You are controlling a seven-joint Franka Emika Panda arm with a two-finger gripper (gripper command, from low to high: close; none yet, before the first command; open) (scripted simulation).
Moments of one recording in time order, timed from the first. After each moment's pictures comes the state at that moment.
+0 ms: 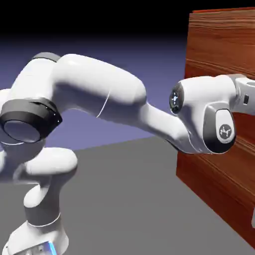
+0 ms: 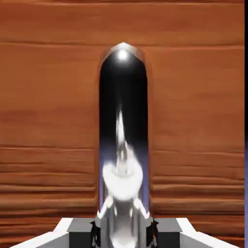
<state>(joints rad) 1.17 -0.39 -1.72 -2.02 -0.97 3.67 1.26</state>
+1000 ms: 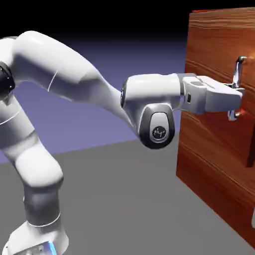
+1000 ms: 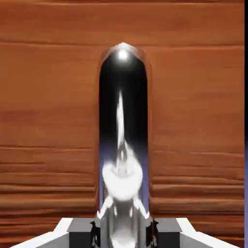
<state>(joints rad) 0.14 -0.40 -0.71 -2.48 -0.43 3.72 0.89</state>
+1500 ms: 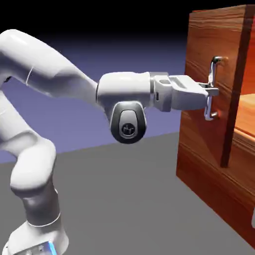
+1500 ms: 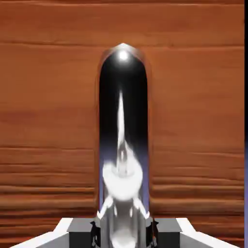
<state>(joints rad) -0.36 -0.55 -0.21 -2.69 -0.21 3.72 0.85</state>
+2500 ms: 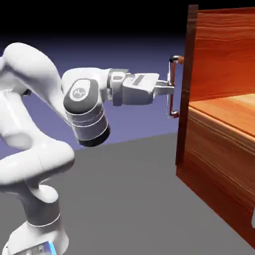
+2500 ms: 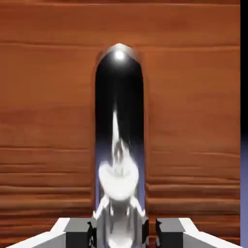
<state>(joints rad) -1.28 -1.03 0.28 -2.81 -1.00 3.75 1.96</state>
